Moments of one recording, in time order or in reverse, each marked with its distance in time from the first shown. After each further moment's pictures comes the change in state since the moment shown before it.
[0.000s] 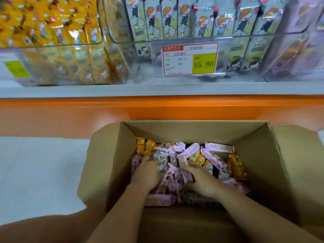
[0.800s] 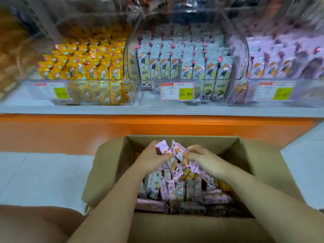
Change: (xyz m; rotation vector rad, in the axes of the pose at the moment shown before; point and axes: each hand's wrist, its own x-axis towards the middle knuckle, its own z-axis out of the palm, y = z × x) left_hand -0.044 0.054 -0.080 -0.734 0.073 0.140; right_hand -0.068 -0.055 -0.085 0.456 0.255 -0.059
